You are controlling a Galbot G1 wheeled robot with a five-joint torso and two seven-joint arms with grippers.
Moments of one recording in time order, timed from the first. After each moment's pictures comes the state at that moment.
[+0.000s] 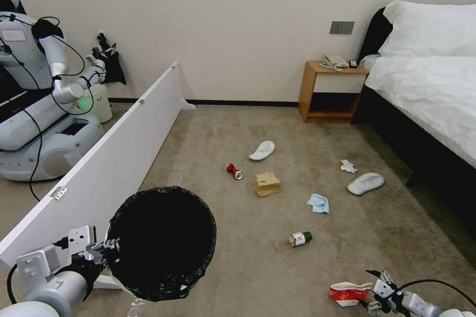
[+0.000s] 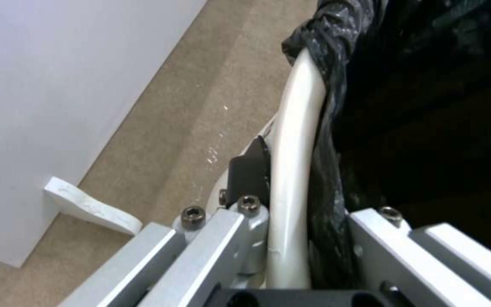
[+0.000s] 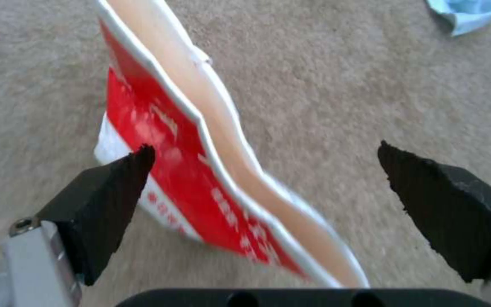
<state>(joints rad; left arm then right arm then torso) 1.62 -1.09 -0.84 -2.46 -1.13 0.74 -0.63 -1.20 0.91 0.48 1.11 -0.21 0.24 -0.58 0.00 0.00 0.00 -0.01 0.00</state>
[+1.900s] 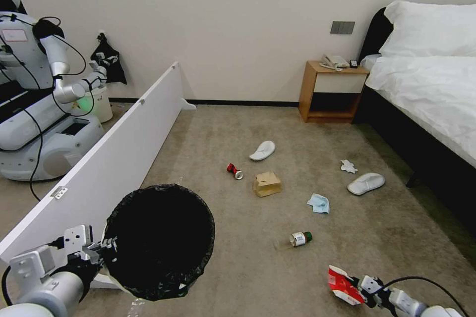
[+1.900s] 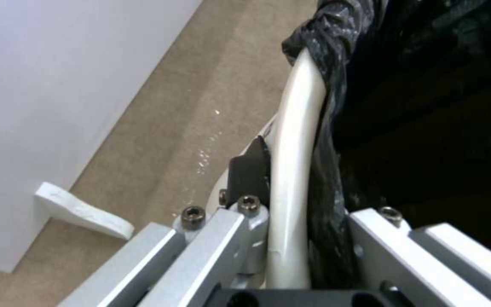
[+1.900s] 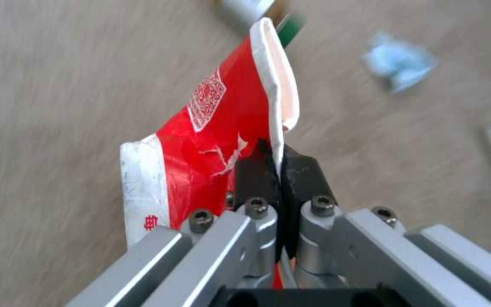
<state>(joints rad) 1.63 -1.08 -0.84 -2.49 -1.15 0.74 -0.63 -1.33 0.90 0.57 1.29 -0.09 0.25 -0.53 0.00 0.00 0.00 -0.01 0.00</state>
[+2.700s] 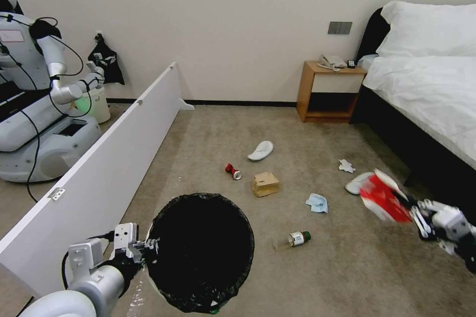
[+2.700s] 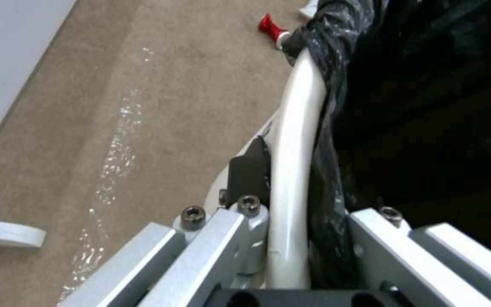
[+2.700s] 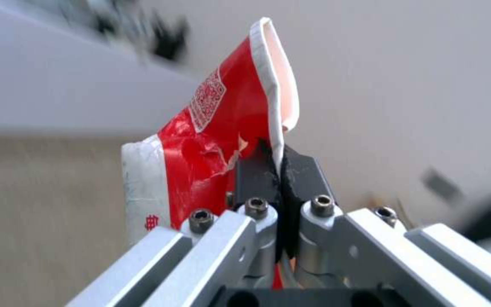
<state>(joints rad) 1.50 -0.99 -0.58 -2.45 -1.14 0.74 -0.61 -1.71 0.80 1.14 2.22 0.48 0.13 -0.43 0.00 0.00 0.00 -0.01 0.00</state>
